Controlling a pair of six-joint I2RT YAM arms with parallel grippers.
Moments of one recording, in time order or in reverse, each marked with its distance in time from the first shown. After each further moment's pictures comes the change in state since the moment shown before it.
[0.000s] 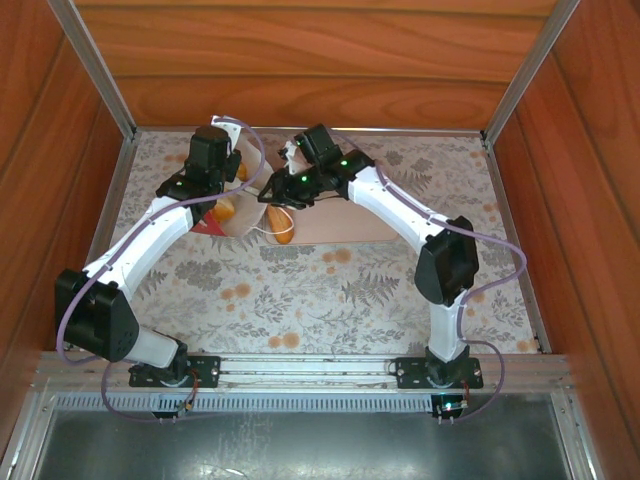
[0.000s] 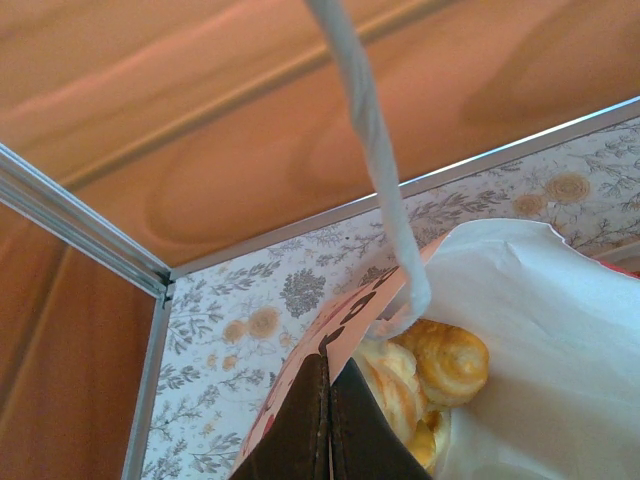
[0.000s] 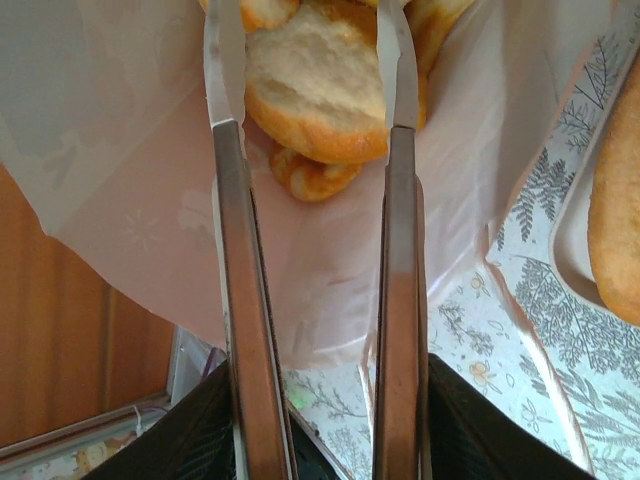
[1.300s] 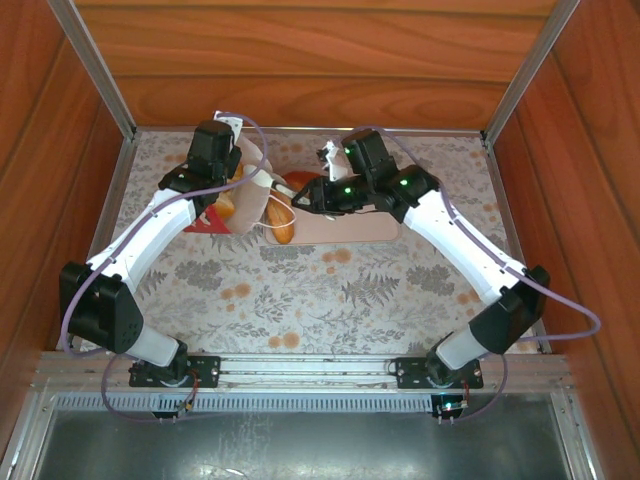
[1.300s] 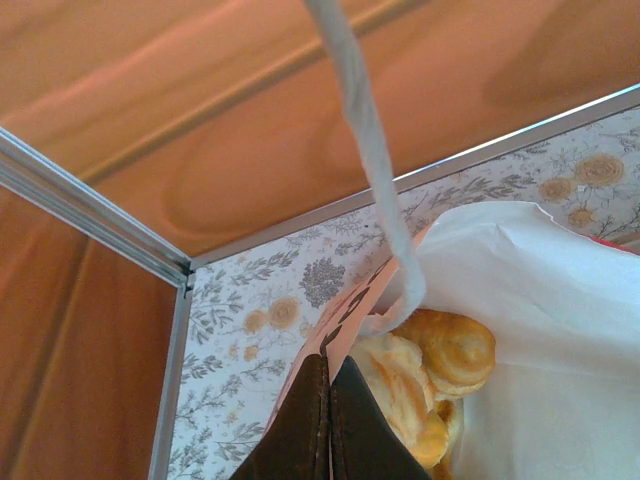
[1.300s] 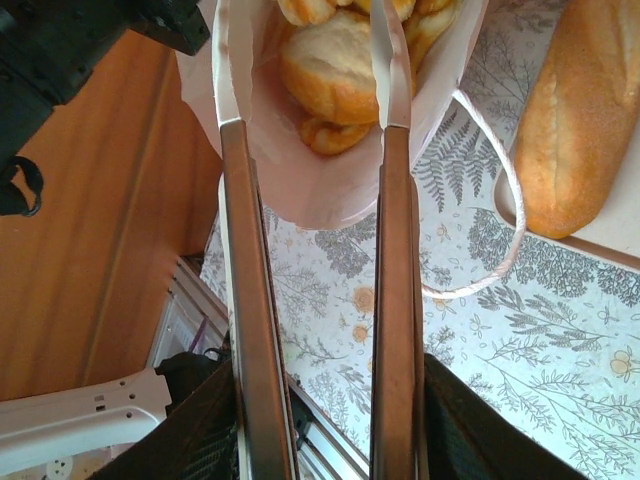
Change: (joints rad) left arm 0.000 0.045 0.065 -0.056 -0.042 0.019; right arm -0.023 -0.421 -0.256 -0.083 0.087 -0.095
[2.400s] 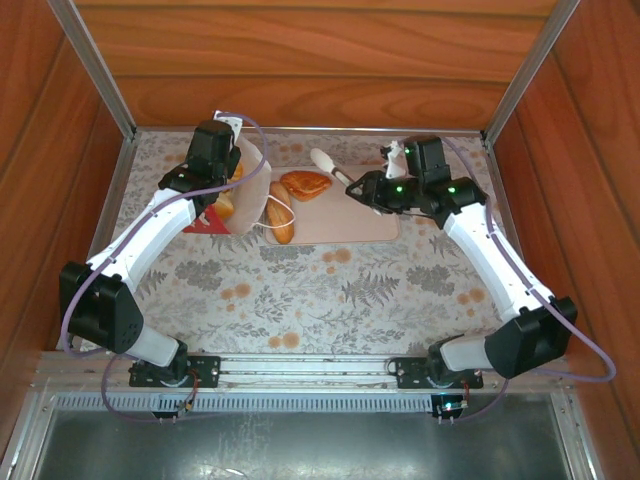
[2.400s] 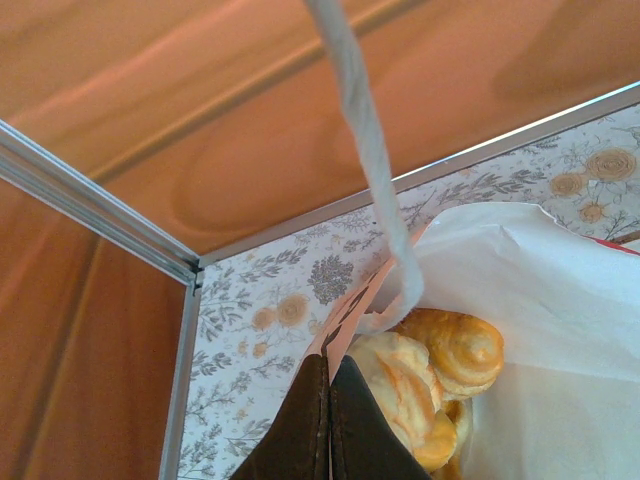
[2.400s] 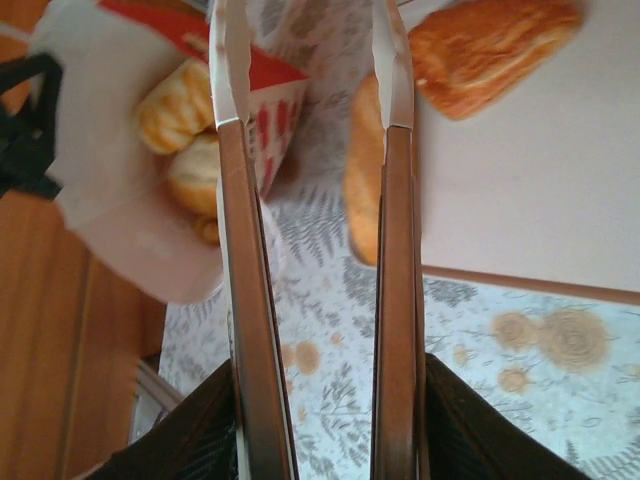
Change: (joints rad) left arm 0.000 0.002 0.011 -0.016 -0.018 0.012; right arm -0.279 -0.195 -0.224 0.037 0.001 0.000
